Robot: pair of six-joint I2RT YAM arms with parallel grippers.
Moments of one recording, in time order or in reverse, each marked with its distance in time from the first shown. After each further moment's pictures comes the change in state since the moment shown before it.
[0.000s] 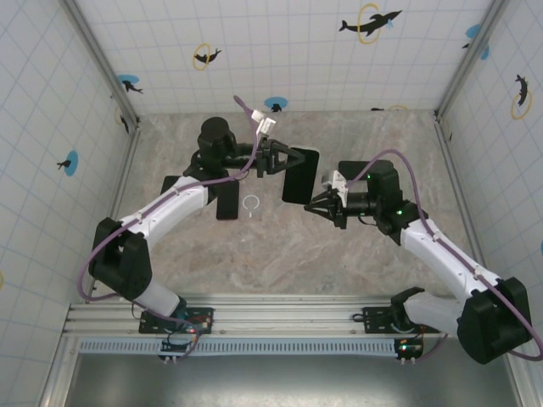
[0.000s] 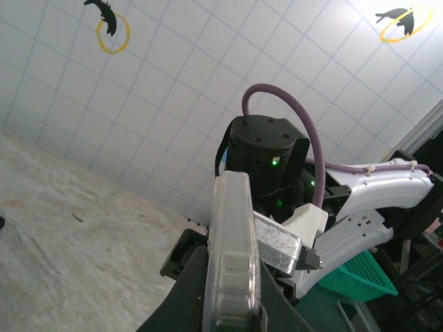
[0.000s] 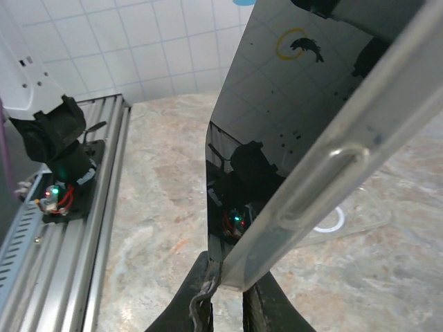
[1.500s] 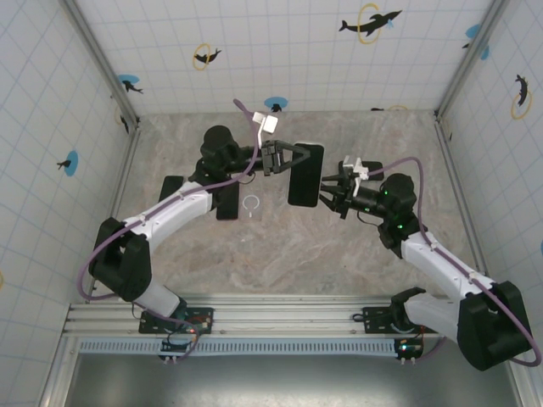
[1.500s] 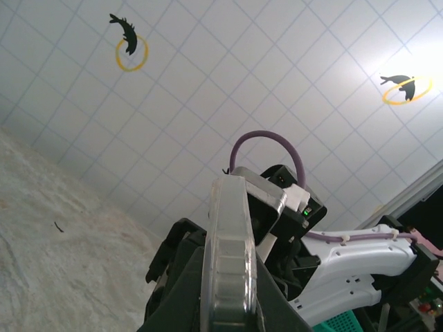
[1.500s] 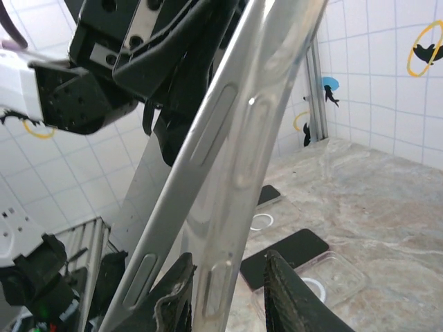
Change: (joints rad) left arm -0.043 -0.006 -0.055 0.133 -0.151 -0.225; right arm -0.045 -0.036 -0.198 0.695 0.074 0.622
